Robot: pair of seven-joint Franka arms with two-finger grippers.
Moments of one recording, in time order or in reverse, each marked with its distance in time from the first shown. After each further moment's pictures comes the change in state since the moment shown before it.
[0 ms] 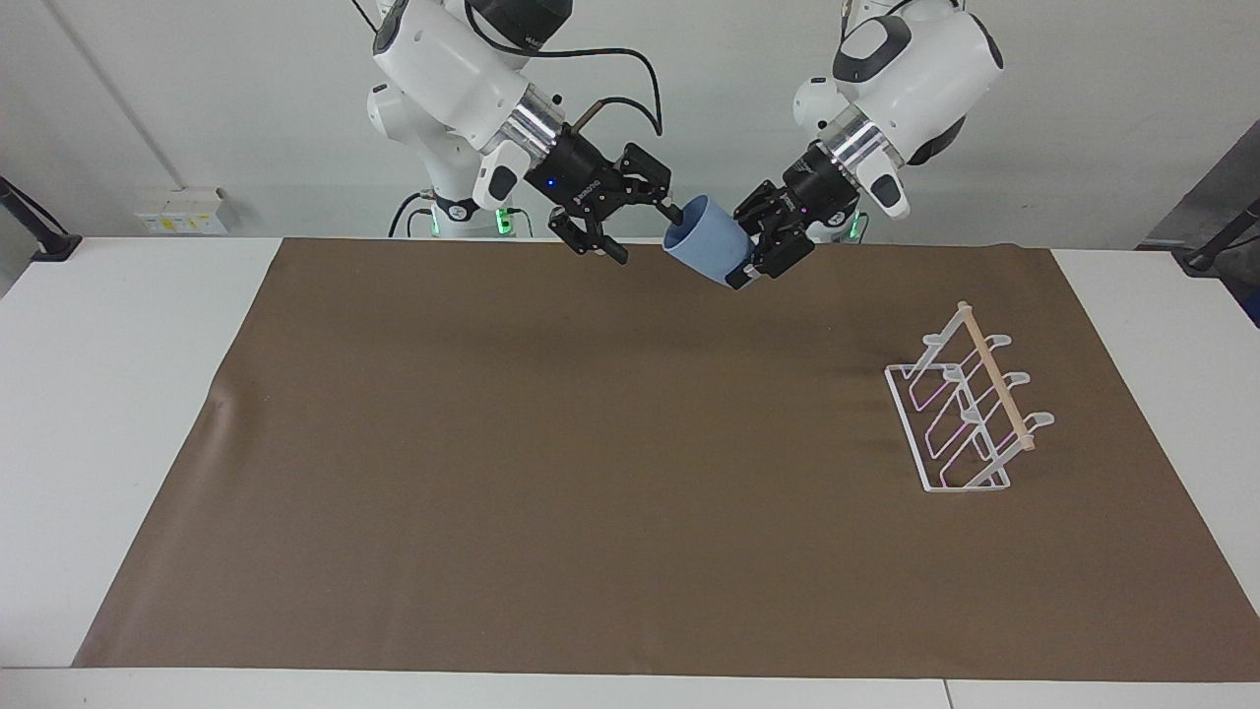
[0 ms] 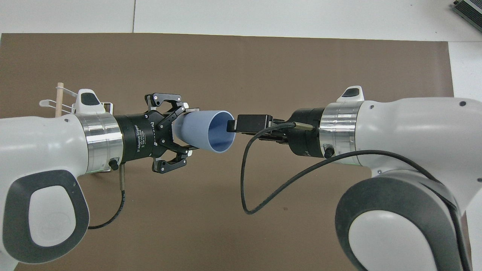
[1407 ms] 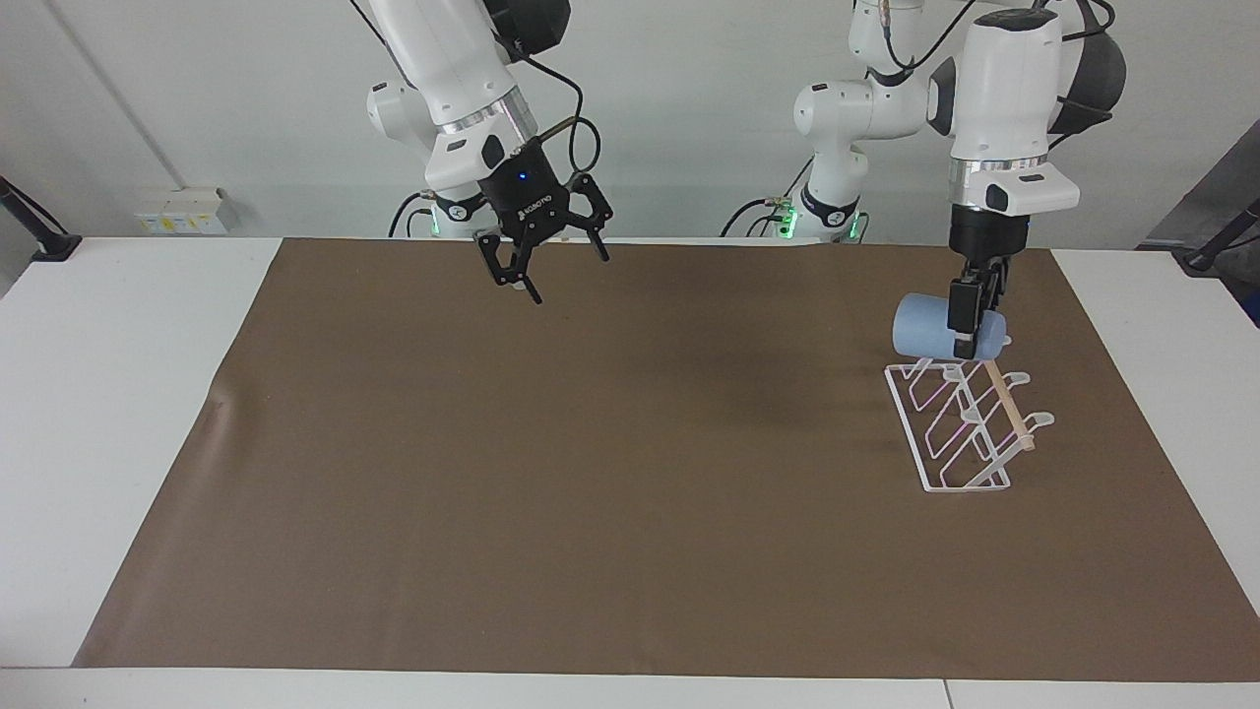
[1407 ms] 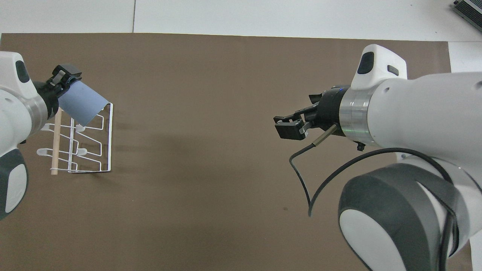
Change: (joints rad) left arm 0.251 0.041 0.007 0.030 1.089 0.098 0.415; right arm -0.057 0.042 -0.008 0.139 -0.550 -0.119 -0.497
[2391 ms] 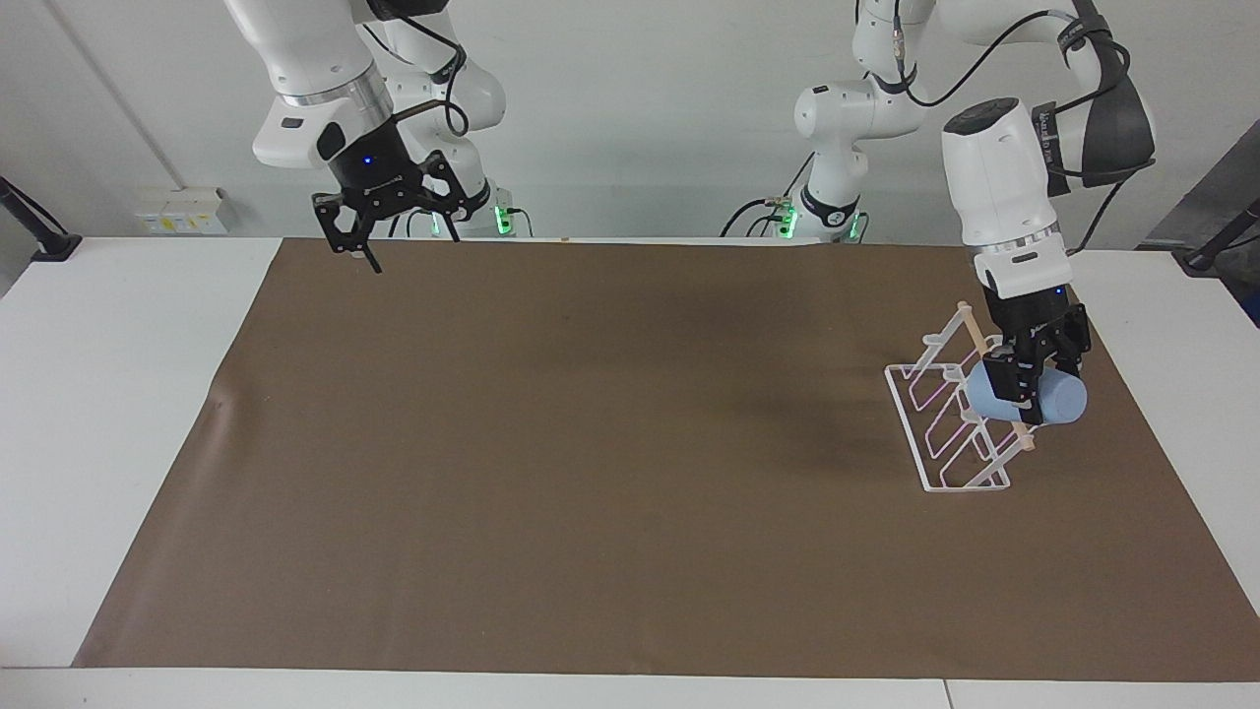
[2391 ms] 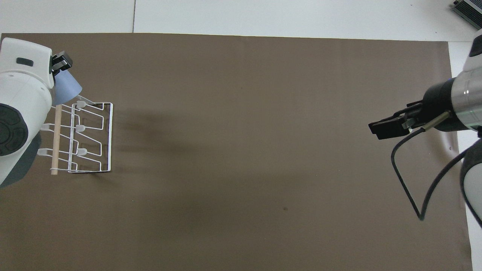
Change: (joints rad) left arm 0.077 0.159 -0.002 0.021 0.452 0.162 -0.002; right arm -0.234 0.008 -0.012 0.170 -0.206 -0.436 -0.019
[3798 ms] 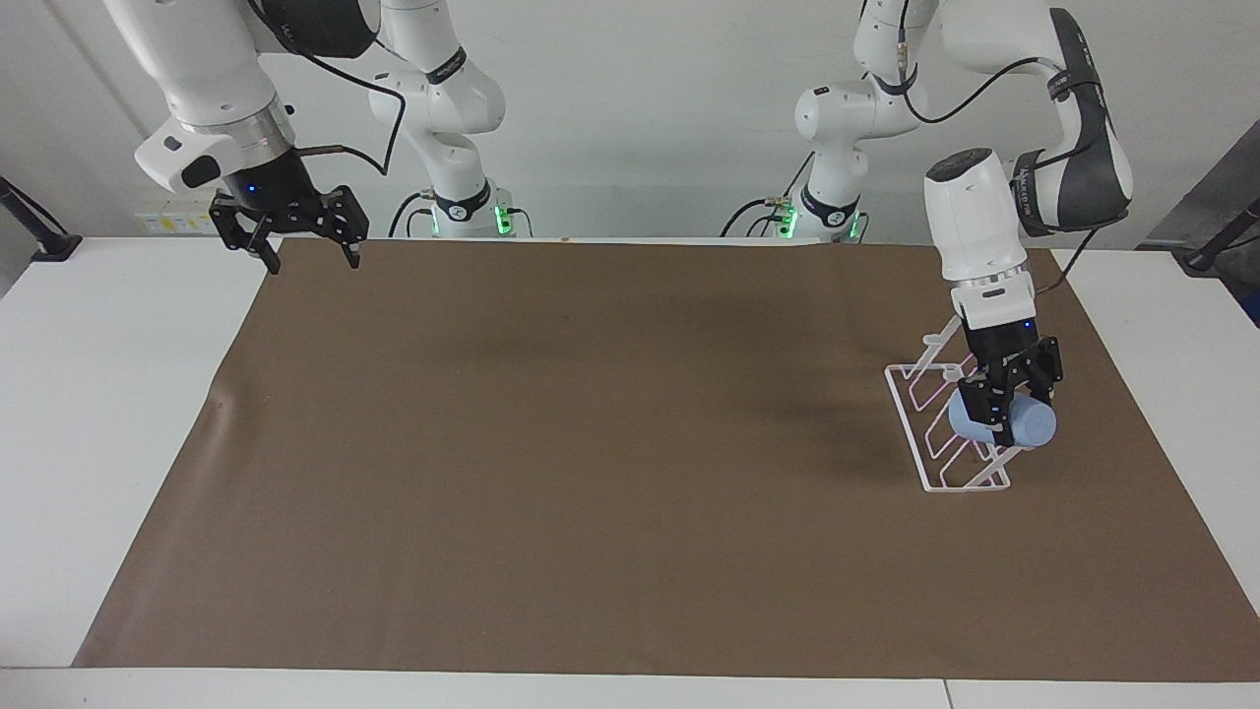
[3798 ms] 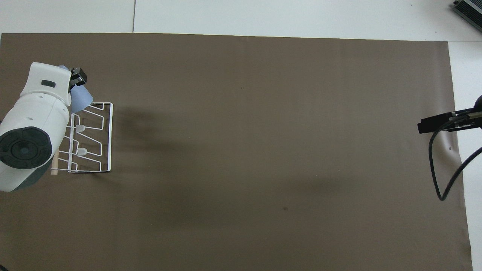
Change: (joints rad) left arm 0.044 0.033 0.000 -0.114 0.169 0.157 -0.134; right arm -0.149 -0.031 -0.001 -0.101 -0.063 -0.001 0.167
